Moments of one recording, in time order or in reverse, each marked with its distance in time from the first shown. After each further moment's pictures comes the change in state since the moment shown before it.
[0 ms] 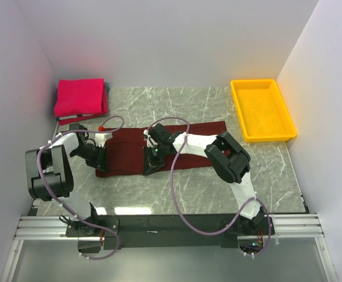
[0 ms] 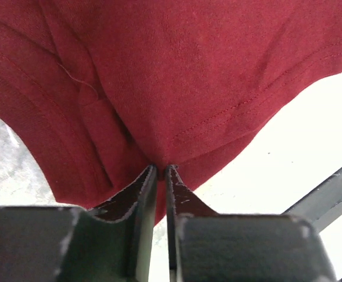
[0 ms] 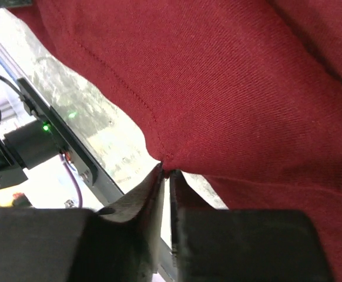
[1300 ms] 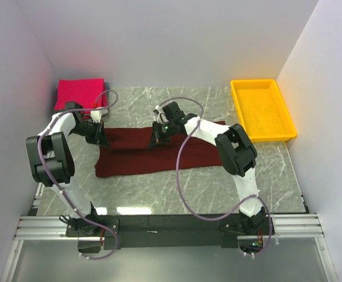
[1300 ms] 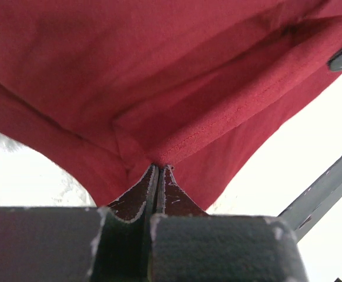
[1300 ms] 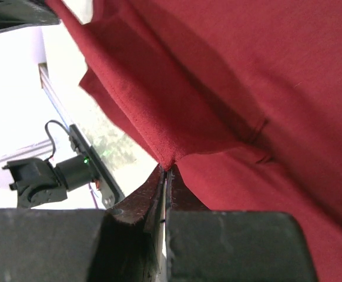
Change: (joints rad) left arm 0.003 0.169 0.378 -0.098 0.137 -0.104; right arm -0.180 0.000 0.133 0.019 -0.071 -0.036
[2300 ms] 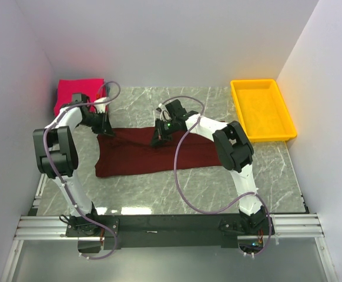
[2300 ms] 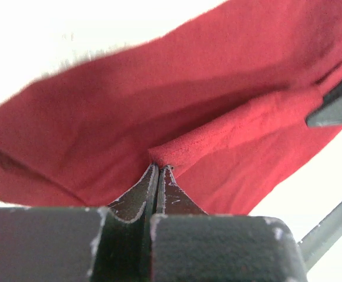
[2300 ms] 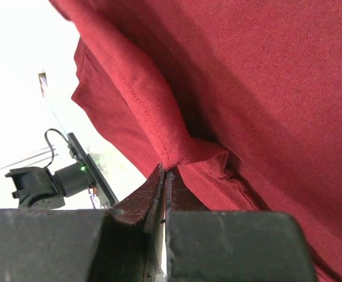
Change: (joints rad) left arm -0.060 0.109 0.115 0.161 -0.006 -0.219; right arm -0.060 0.094 0.085 -0.016 -0.037 -0.020
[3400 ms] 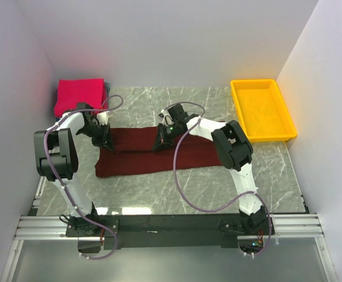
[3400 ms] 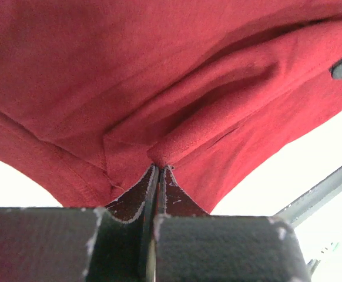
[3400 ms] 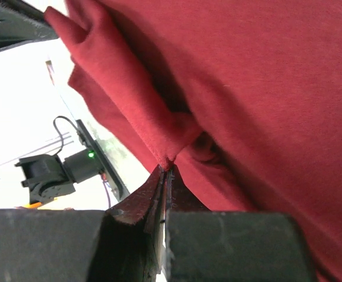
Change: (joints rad) left arm -0.026 -0.036 -0.105 -0.119 -0.106 -0.002; right arm -0.021 0.021 -0.055 0.006 -0.085 0.036
